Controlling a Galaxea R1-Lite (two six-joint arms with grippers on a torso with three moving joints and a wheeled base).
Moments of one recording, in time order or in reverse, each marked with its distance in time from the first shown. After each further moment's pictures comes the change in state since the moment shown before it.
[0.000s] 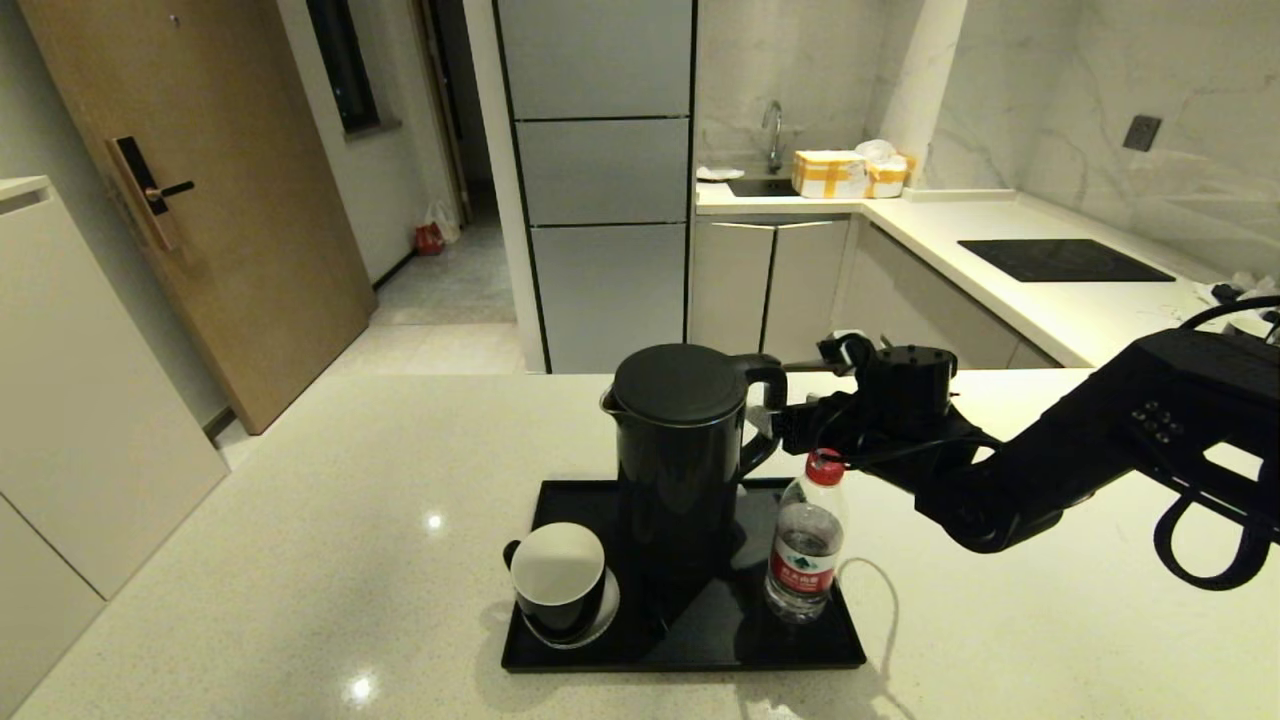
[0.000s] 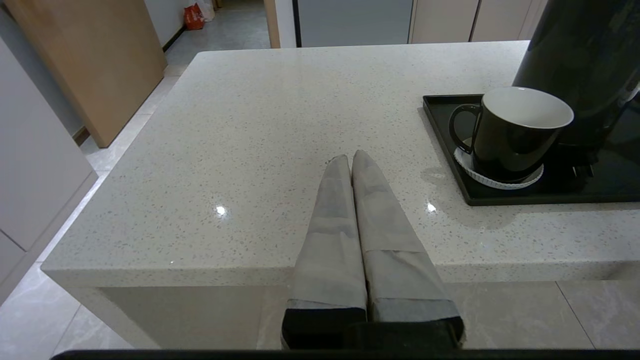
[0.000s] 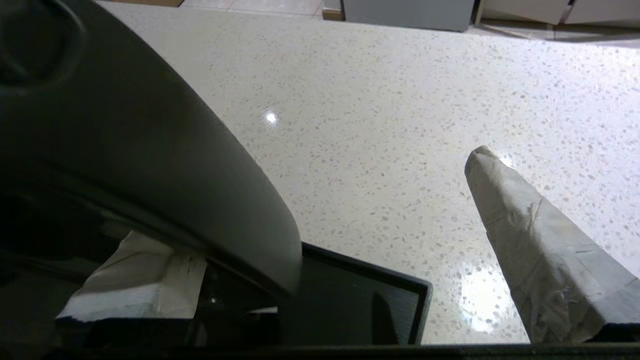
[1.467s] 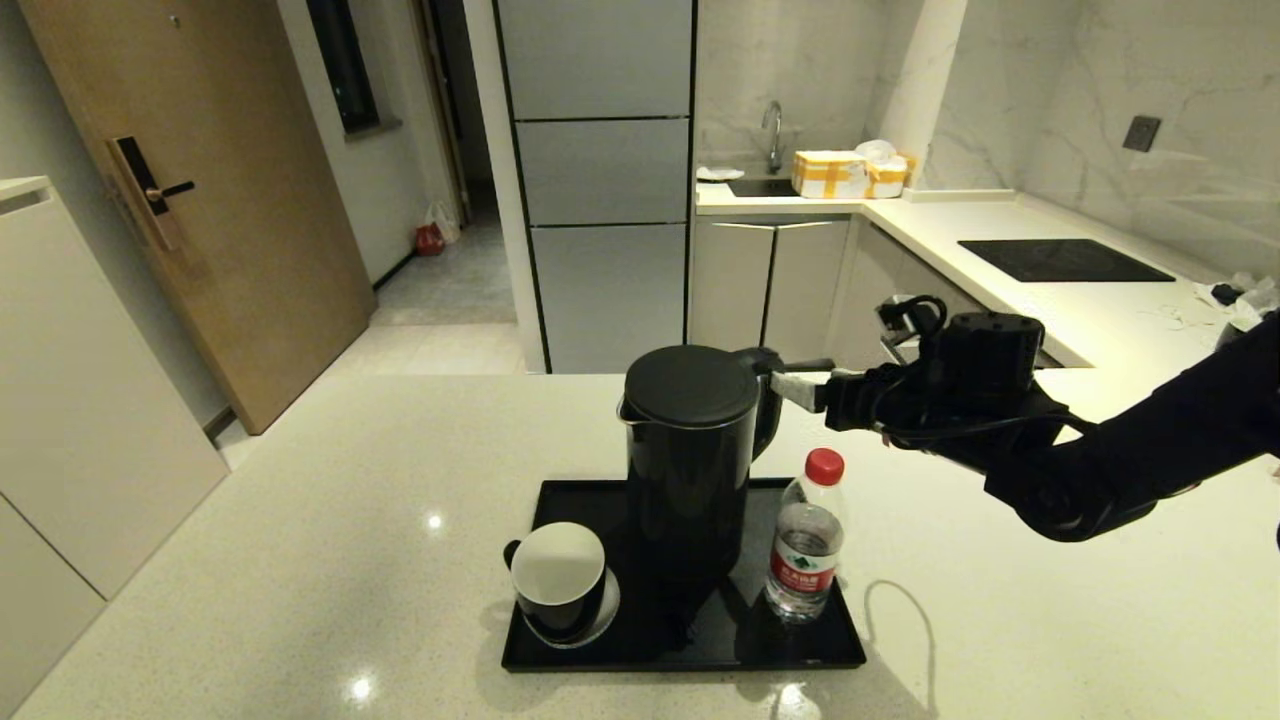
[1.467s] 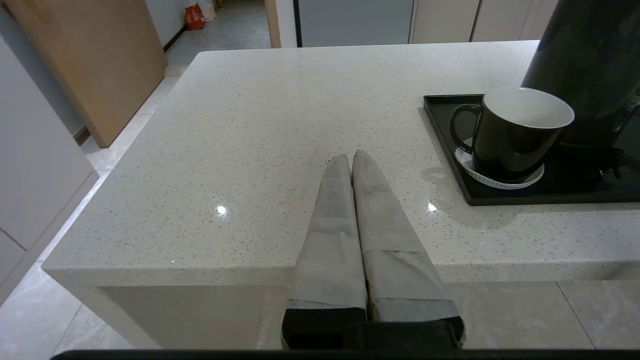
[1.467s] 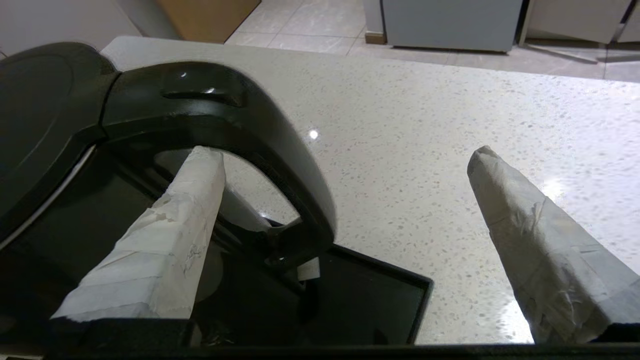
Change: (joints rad) left arm 0.000 0.000 0.000 0.000 0.000 0.000; right arm -0.082 -0.161 0.094 -0.002 0.170 0.053
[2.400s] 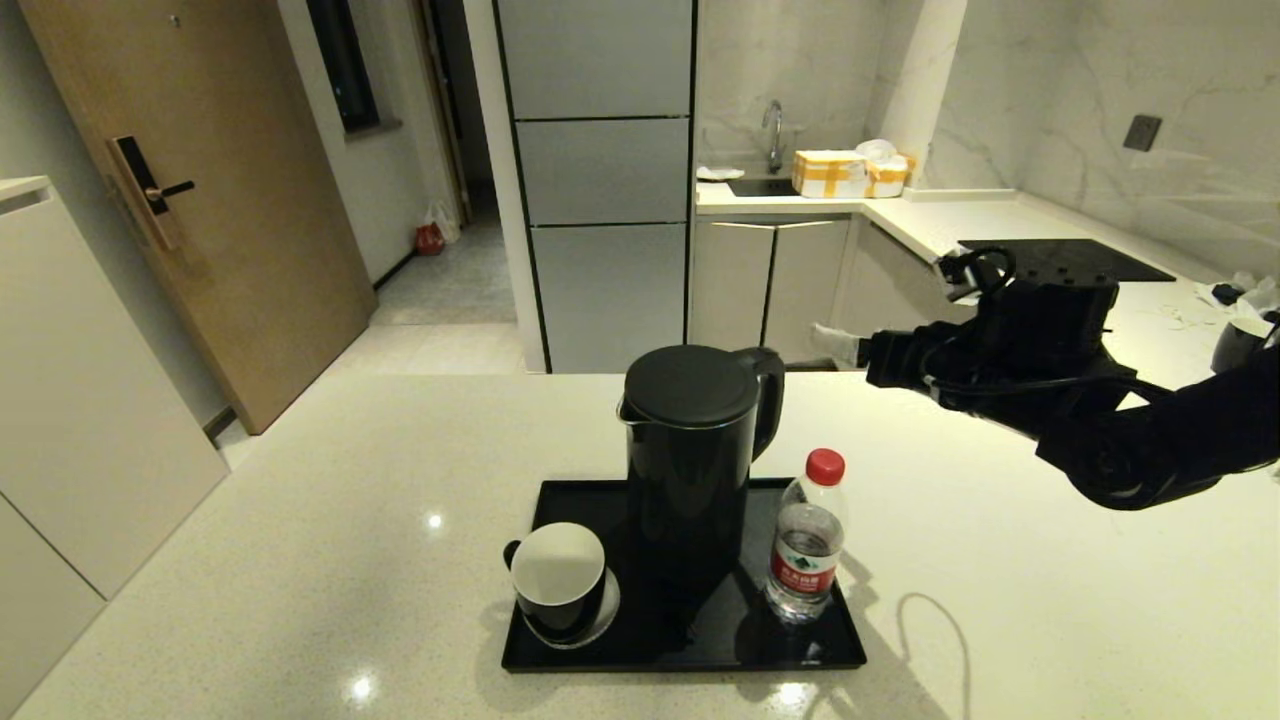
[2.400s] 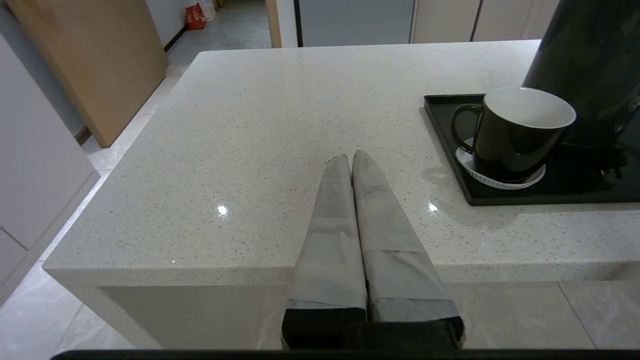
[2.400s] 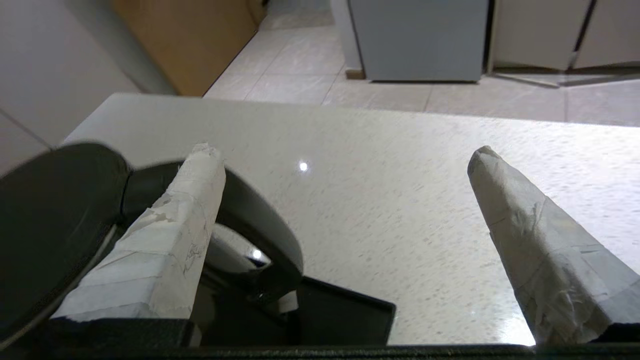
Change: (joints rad) left arm 0.000 0.000 0.000 0.000 0.000 0.000; right arm -0.068 -0.099 -0.037 0.060 -0.005 0.041
